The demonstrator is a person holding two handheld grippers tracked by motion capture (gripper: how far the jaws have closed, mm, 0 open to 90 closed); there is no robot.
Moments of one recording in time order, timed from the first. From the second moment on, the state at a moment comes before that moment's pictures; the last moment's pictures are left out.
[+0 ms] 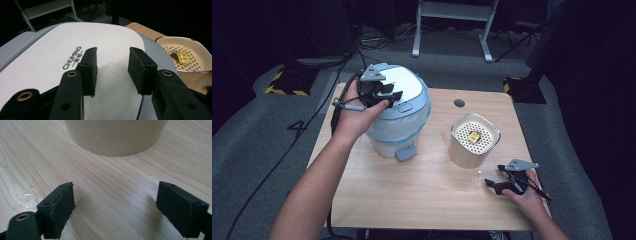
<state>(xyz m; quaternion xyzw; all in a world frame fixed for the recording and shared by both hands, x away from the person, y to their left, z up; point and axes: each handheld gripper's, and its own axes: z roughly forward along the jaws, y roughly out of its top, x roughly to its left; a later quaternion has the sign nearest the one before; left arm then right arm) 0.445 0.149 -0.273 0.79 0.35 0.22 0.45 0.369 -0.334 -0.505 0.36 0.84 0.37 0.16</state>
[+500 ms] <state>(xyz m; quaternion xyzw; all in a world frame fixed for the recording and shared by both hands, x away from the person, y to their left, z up) 0.443 0.142 -0.276 0.80 0.34 0.22 0.45 0.369 -0.334 -0.505 0.36 0.84 0.37 0.16</state>
